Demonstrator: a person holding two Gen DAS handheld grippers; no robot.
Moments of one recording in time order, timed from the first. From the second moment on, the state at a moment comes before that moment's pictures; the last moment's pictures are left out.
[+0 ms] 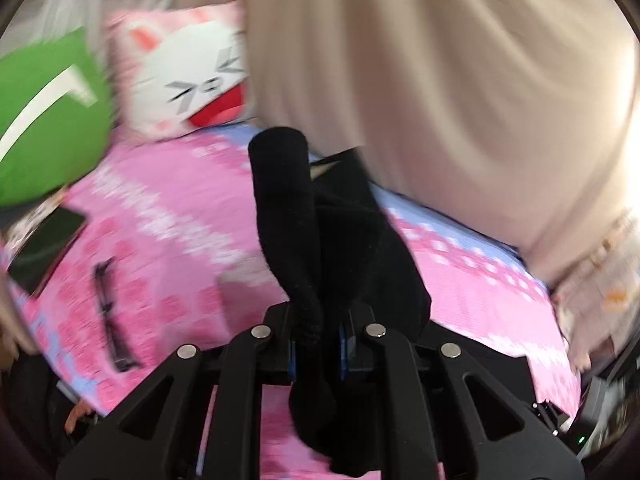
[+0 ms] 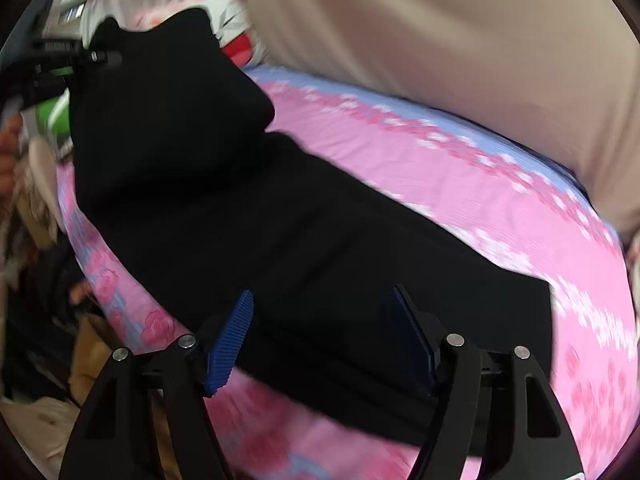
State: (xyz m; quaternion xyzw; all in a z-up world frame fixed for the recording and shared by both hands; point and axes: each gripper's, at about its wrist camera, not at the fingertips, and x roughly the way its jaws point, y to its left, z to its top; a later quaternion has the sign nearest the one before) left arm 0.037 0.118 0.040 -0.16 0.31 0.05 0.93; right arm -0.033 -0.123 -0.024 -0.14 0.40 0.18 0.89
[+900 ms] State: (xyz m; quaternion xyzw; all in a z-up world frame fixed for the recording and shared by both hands) left arm 0.035 0.196 -0.018 -0.26 0.35 0.09 0.89; right arm -0.011 -0.110 -0.012 -0.11 0.42 0.20 0.88
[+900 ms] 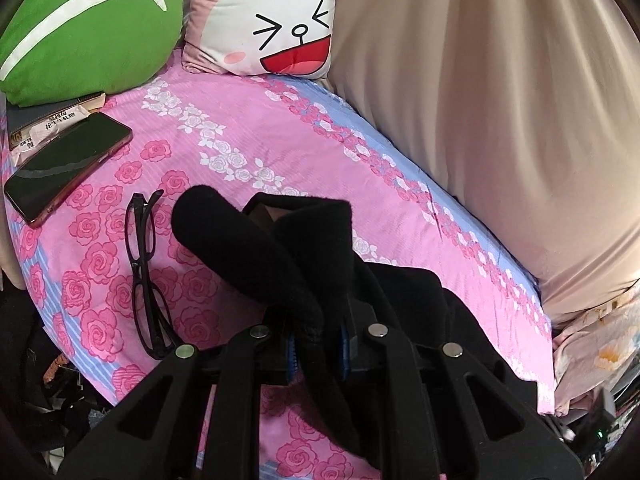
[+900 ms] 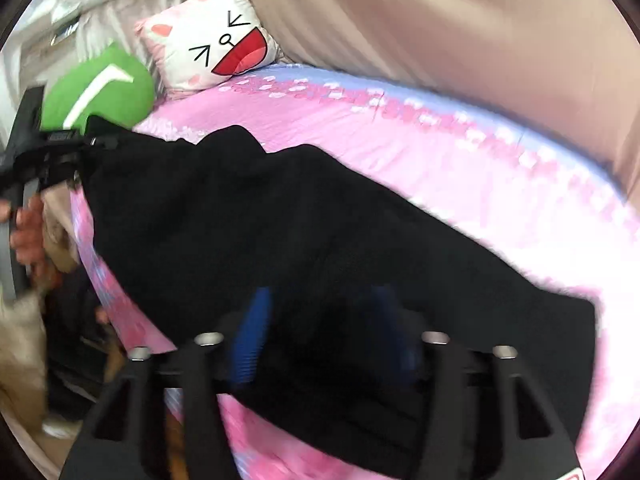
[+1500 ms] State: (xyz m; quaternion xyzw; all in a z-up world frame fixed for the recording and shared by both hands) left arm 0.043 0.188 -0.011 -0.27 0.35 0.08 0.89; right arm 0.021 -0.151 0.005 0.05 0.41 0.23 0.88
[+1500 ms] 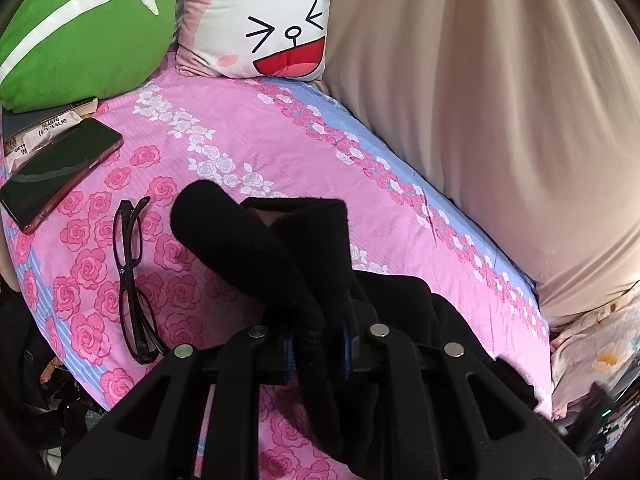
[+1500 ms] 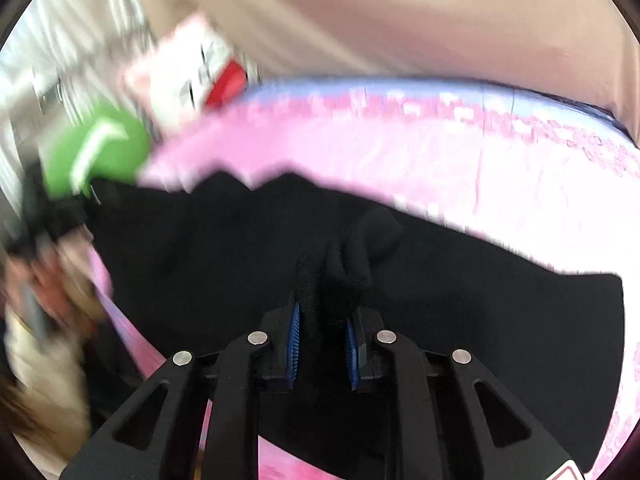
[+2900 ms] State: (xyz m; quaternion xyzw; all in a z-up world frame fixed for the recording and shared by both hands) left arm 0.034 -0.051 0.061 -0.03 0.32 -0.09 0.94; right arm -0.012 -0.276 -0.029 0.20 0.42 0.17 0.87
